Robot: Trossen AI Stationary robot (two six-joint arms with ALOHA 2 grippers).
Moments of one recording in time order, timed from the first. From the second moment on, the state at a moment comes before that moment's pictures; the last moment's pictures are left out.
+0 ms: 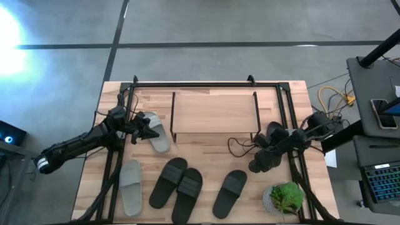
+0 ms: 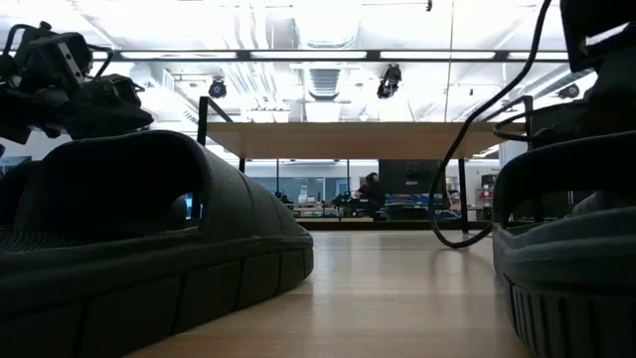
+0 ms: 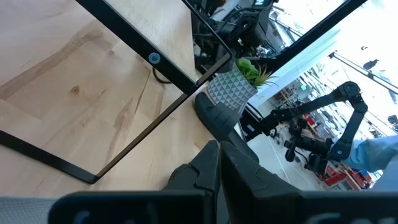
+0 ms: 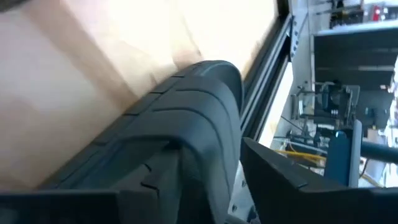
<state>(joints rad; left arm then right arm) 0.61 0.34 0.01 0.10 0.83 -0.65 0.49 1.75 0.79 -1.42 0.47 1.31</state>
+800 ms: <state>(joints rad) 0.61 0.35 0.01 0.10 0.83 -0.65 0.48 1.74 0.76 -1.33 0.47 1.33</state>
